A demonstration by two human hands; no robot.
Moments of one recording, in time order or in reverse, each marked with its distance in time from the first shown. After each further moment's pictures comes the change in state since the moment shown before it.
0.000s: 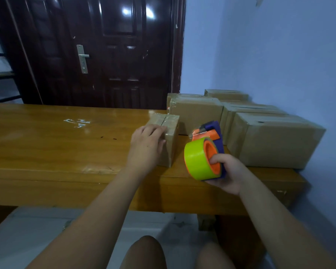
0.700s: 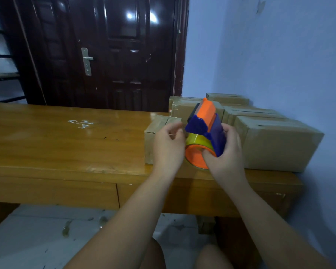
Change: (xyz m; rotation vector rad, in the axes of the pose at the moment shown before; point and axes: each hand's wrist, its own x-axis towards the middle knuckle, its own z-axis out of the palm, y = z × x) left_hand 0.000 0.082 -0.031 -0.884 0.092 -0.530; right_hand -0.014 0.004 0.028 -0.690 0.381 -1.092
